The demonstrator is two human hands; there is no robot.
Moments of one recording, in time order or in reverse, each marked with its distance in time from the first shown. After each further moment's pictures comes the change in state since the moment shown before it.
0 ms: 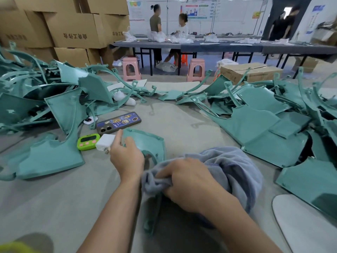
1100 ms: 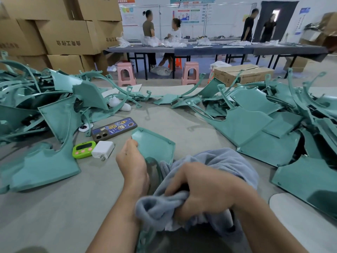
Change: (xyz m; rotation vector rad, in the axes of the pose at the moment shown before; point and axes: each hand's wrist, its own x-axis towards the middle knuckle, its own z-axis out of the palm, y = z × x) left_hand -0.022 0.017 0.015 -0.488 -0.117 -0.296; right_hand -0.016 0.024 -0.040 0.426 -0.348 -0.212
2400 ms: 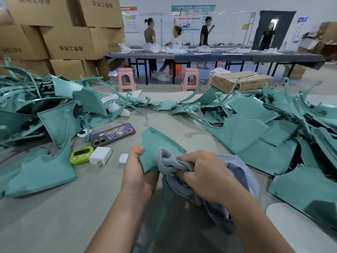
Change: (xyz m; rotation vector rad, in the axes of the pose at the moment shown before) left_hand -0.022 0.010 -0.004 -0.287 -0.485 -0.444; right_hand 0.004 0.019 -0.009 -0.119 0.510 0.269
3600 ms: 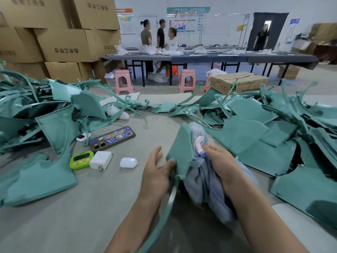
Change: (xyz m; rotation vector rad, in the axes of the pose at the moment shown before) left_hand 0.008 -0.027 -0.003 0.831 -0.023 0.203; right_hand 0.032 0.038 0.011 1.056 0.256 0.420
